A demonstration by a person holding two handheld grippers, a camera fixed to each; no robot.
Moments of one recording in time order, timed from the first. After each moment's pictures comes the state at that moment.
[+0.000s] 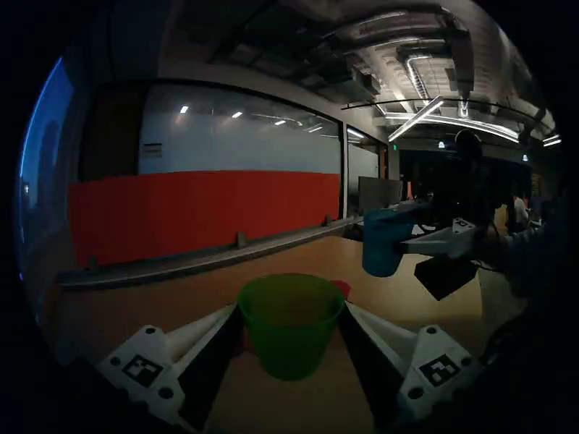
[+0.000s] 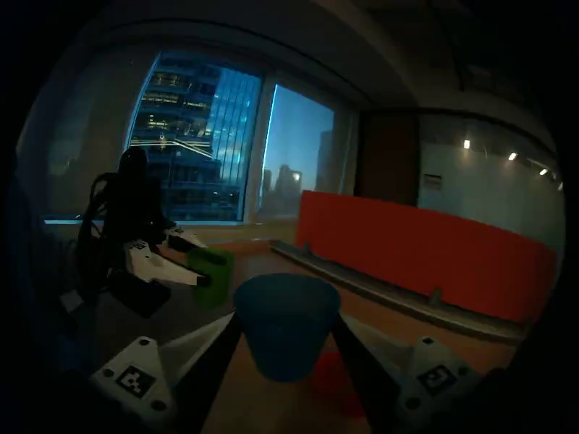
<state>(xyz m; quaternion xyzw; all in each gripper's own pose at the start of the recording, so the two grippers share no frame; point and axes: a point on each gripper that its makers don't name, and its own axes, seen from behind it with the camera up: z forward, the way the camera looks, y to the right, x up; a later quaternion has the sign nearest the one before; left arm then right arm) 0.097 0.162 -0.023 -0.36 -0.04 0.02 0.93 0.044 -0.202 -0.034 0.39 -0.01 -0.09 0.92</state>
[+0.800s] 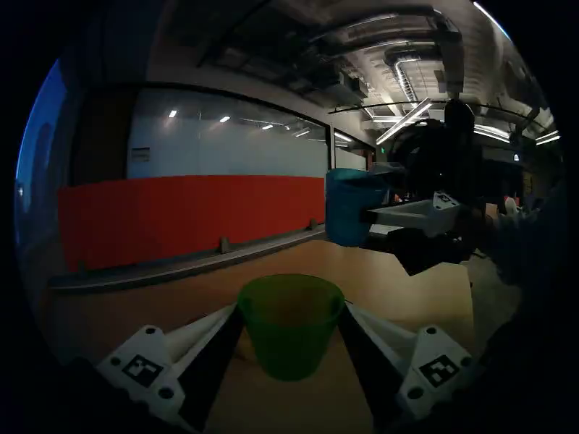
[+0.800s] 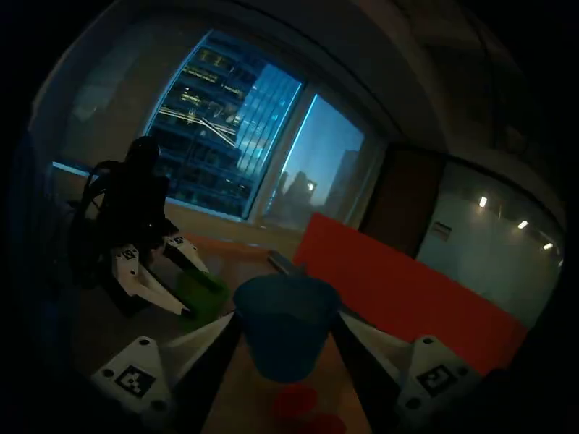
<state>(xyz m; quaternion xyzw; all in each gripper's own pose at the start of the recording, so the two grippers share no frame) 0.099 0.188 -0.043 -0.39 -0.03 0.02 0.92 0.100 -0.217 -0.021 0.40 0.05 -0.21 0.89</state>
